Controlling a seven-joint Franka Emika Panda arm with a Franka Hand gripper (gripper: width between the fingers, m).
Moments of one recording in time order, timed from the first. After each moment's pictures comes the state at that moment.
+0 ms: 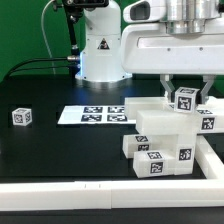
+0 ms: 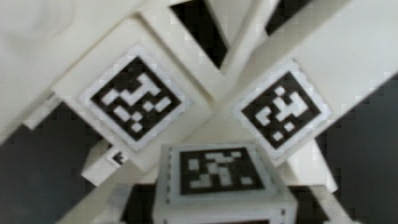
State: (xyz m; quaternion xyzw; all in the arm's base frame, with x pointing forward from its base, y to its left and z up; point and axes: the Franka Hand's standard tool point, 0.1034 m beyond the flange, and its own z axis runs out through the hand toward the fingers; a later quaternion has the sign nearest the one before) arm 0.590 0.101 0.114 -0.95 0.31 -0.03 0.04
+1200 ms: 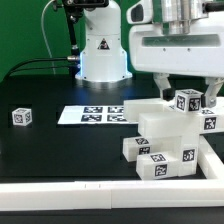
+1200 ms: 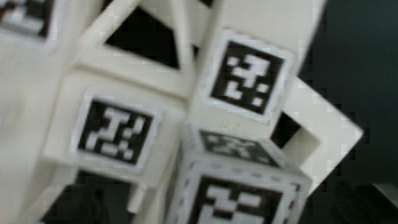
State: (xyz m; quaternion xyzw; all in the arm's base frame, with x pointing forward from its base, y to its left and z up) arm 0.595 0.099 0.120 -0.93 0.36 -0.01 0.06
